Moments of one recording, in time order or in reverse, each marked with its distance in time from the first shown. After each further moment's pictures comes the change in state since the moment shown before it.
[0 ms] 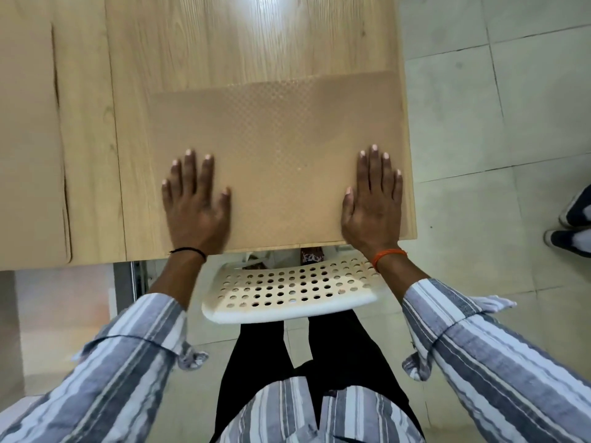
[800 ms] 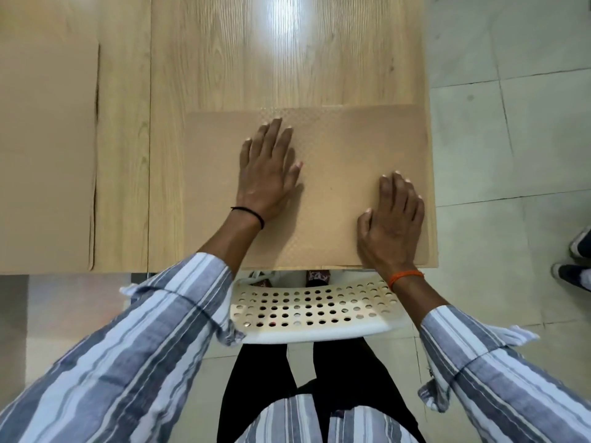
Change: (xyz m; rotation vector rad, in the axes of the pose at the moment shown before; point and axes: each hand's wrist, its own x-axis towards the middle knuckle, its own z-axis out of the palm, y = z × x) left_hand 0.083 0.069 -0.015 -0.081 0.015 0.236; right_hand 0.013 -0.017 -0.012 -0.042 0.051 0.053
